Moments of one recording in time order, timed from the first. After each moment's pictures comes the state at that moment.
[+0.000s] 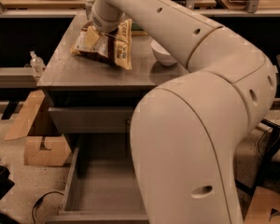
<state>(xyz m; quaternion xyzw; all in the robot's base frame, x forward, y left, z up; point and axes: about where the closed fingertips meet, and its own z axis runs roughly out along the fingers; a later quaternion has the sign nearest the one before) 0.803 0.116 0.902 -0.42 0.84 0.03 0.33</state>
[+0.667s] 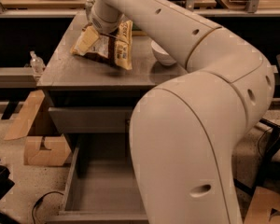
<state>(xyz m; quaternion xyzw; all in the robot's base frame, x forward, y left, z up) 0.804 0.117 0.900 -0.42 0.84 0.03 0.33</state>
